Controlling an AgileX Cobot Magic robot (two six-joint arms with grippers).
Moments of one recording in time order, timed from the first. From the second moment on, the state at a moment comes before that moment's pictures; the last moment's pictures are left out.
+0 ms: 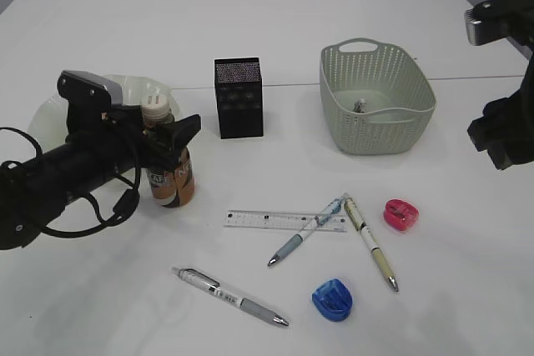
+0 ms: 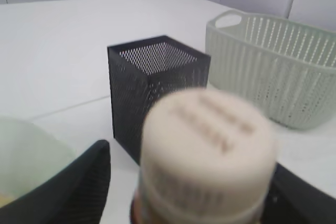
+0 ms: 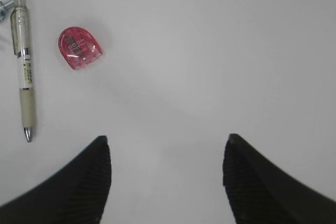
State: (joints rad) left arm -0.29 2.10 -0.77 0.33 -1.15 -0.18; right arm 0.33 1.39 -1.07 -0.37 1.03 0.29
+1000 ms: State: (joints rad) left arm -0.18 1.58 -0.71 0.03 -0.85 -0.19; right arm 0.33 1.39 -1.07 -0.40 1.06 0.29
